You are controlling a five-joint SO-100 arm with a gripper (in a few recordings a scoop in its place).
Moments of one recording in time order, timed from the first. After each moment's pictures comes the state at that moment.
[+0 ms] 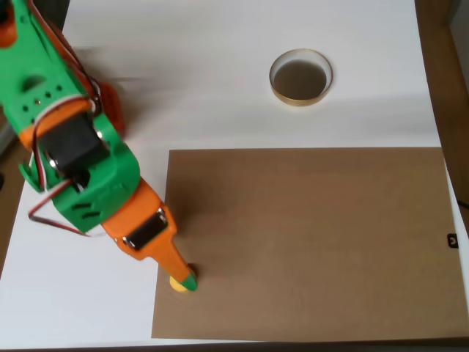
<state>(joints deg) 8.8 106.4 117.8 66.9 -7.6</state>
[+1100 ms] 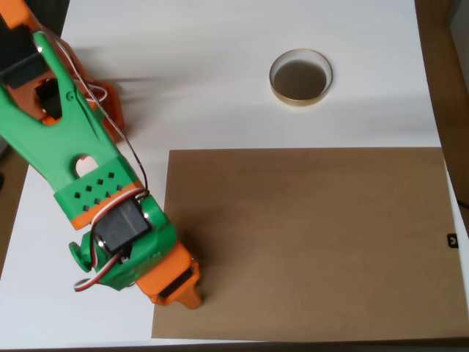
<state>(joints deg) 10.5 78.8 98.6 67.7 -8.4</state>
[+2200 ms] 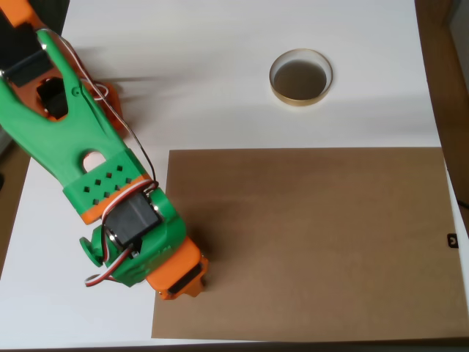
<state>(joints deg) 8.1 78.8 97.5 67.7 -6.6</state>
